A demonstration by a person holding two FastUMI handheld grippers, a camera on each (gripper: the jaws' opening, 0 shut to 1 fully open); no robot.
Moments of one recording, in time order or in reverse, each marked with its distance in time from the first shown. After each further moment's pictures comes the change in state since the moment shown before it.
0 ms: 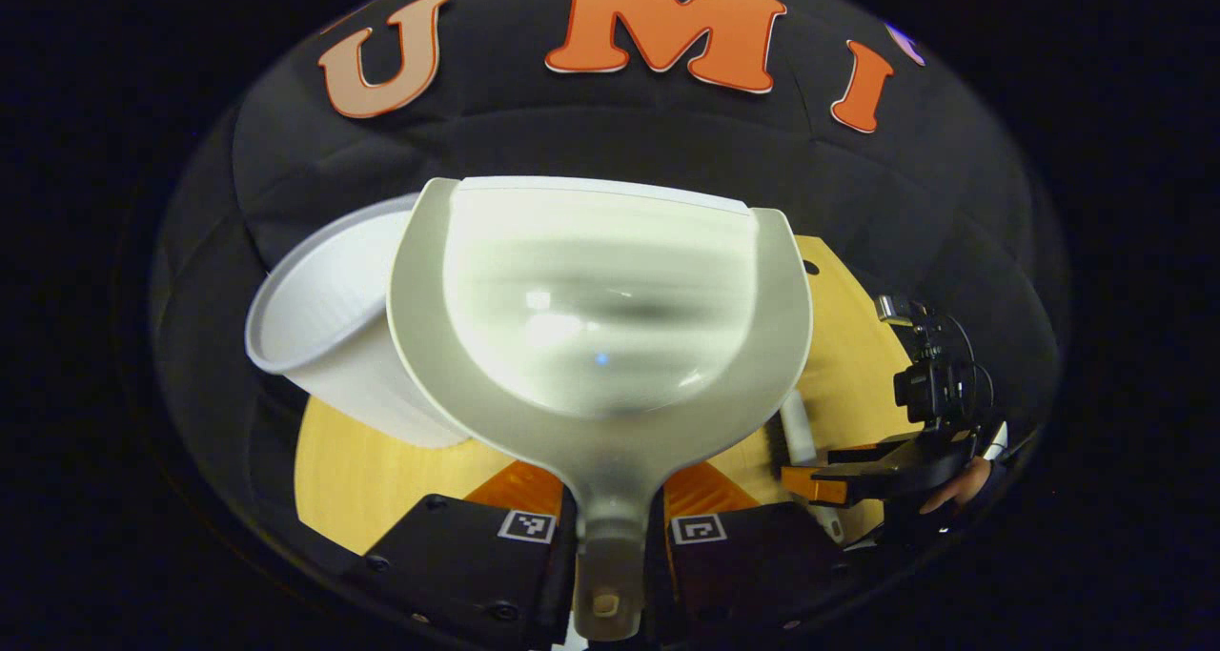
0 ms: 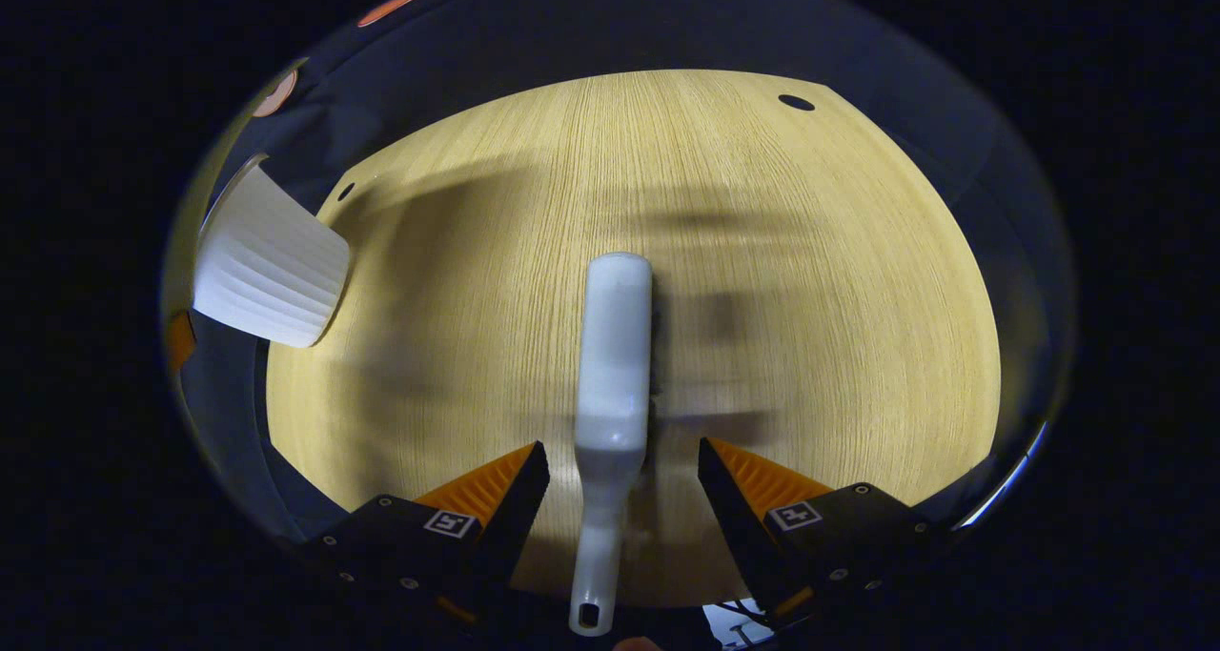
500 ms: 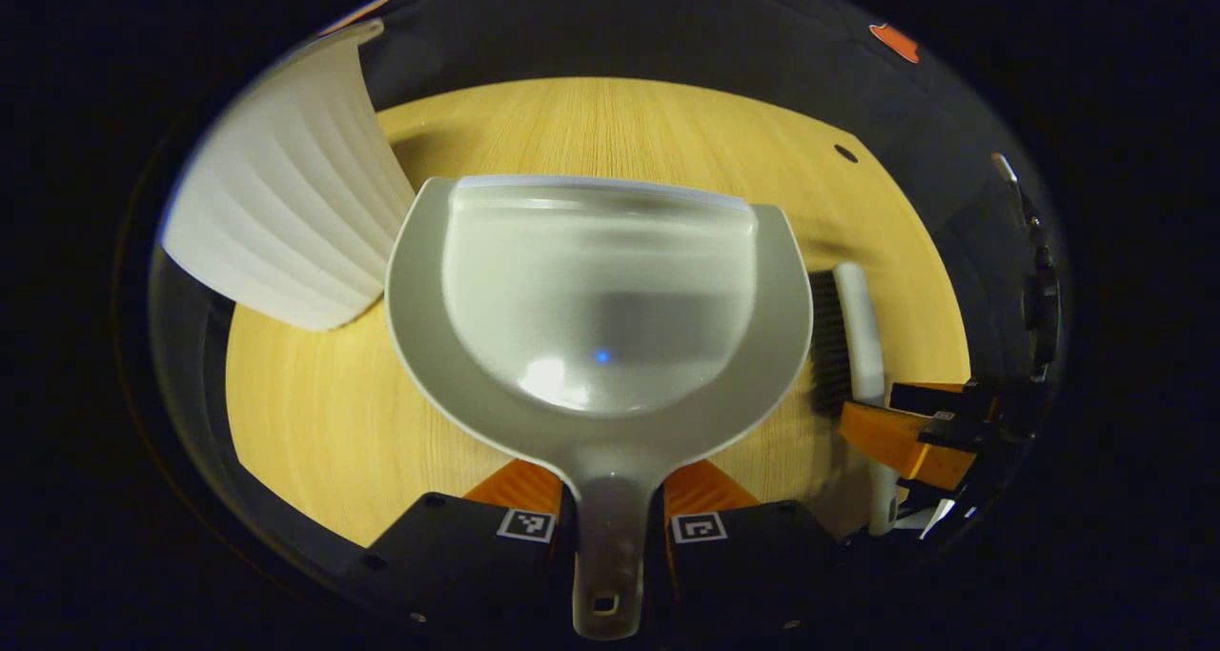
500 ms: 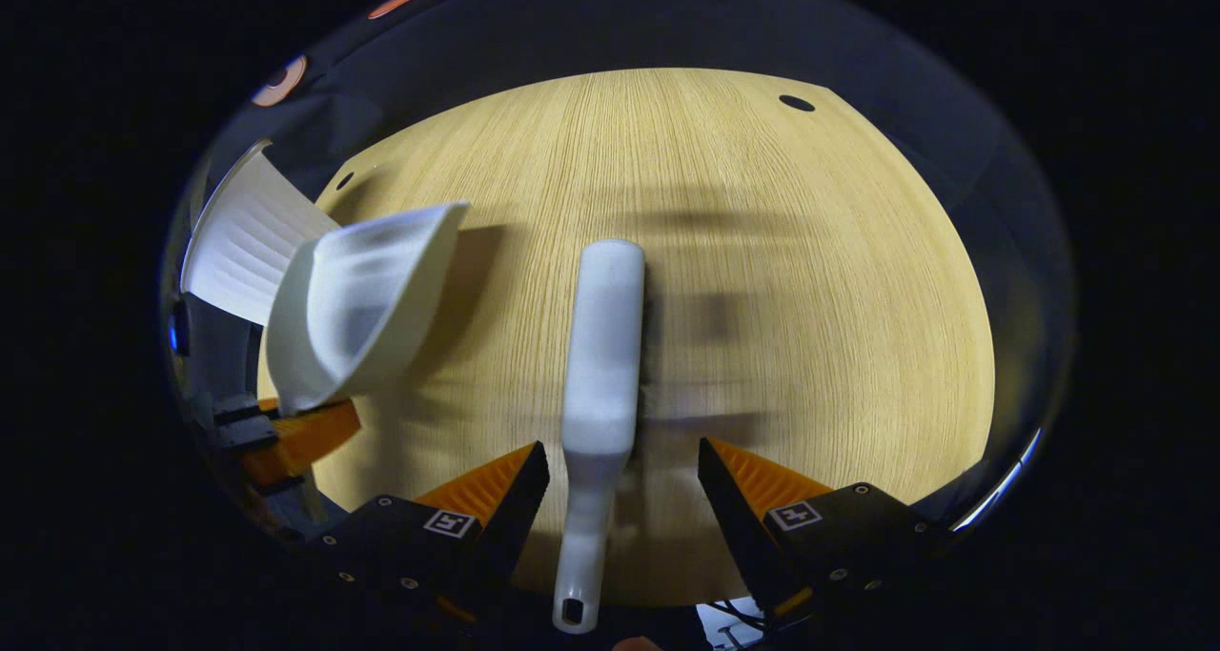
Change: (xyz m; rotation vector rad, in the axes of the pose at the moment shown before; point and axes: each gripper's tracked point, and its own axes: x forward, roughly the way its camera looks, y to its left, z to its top) left arm 0.112 -0.031 -0.118 -0.051 0.357 0.011; right arm 0.001 -0.006 -0.008 -0.026 0.004 -0.023
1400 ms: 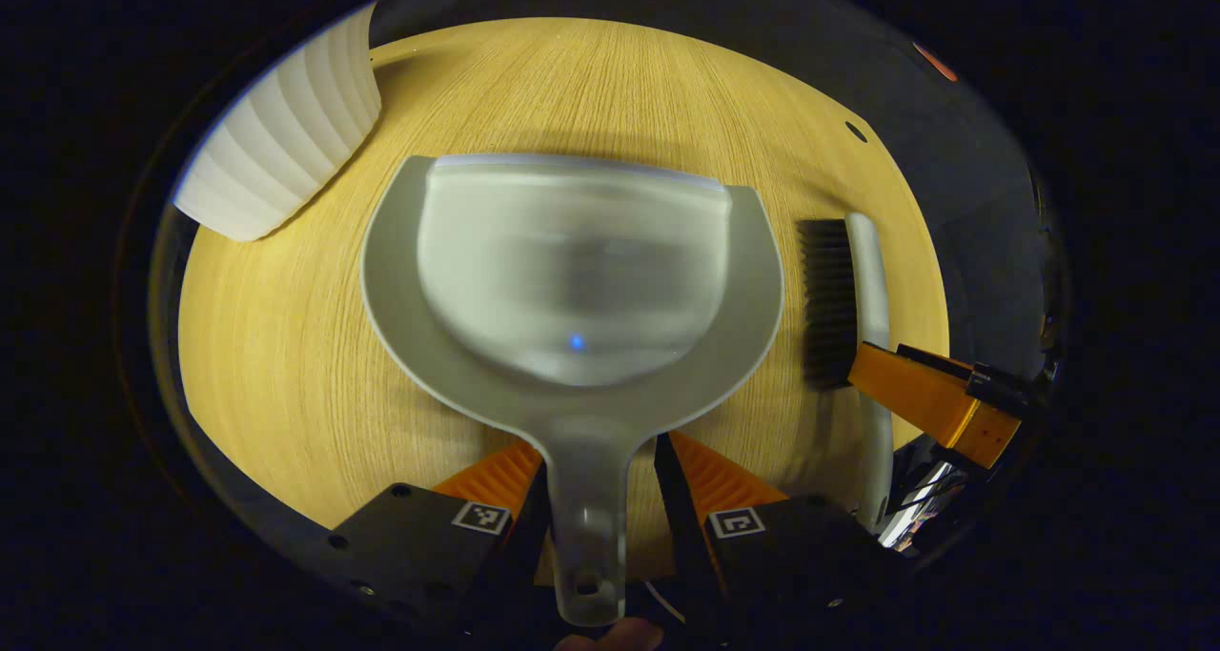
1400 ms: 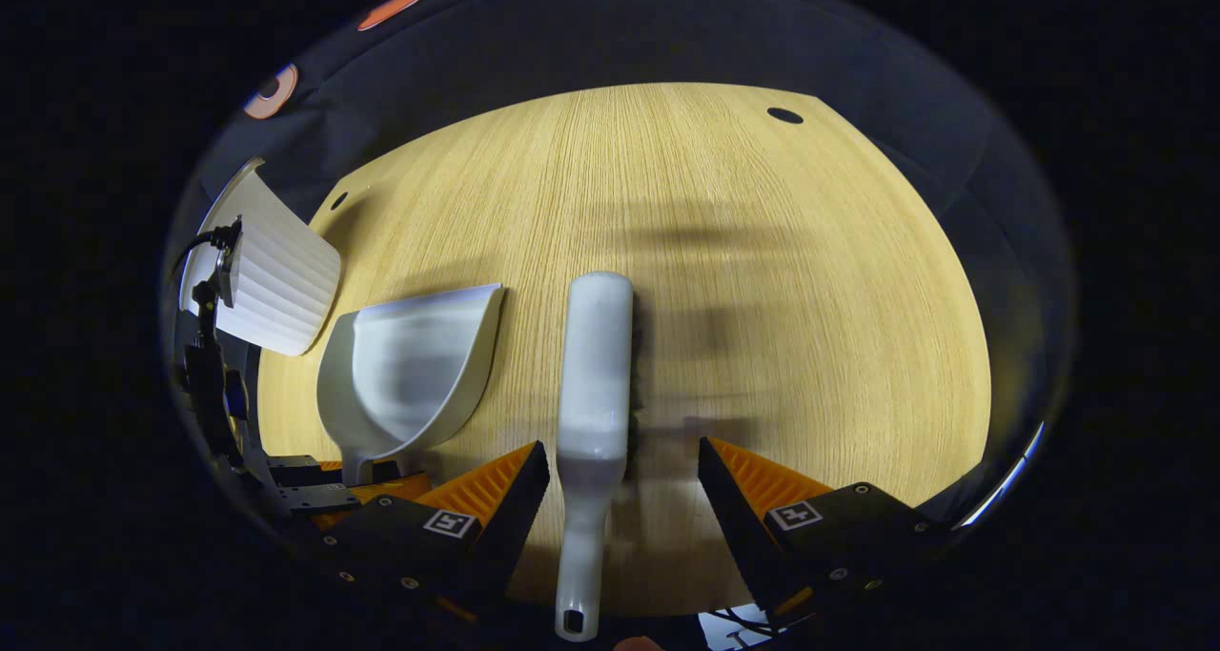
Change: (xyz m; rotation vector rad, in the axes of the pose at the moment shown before) left arm 0.031 -0.040 0.008 -0.110 0.116 -0.126; right arm -0.004 -0.002 0.021 0.024 -0.078 -0.008
